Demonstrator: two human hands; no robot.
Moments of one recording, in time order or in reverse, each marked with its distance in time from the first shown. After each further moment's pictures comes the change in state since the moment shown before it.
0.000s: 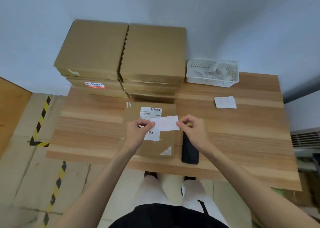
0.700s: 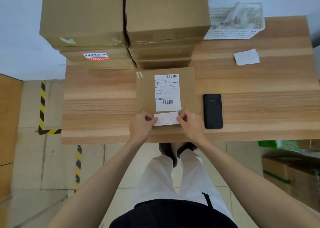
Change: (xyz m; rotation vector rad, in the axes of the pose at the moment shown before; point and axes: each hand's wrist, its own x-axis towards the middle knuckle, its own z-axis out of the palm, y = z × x) left_hand 0.030 -0.118 -0.060 0.616 -0.070 -0.028; right_hand -0.029 0.072 0.145 -0.382 0.043 0.289
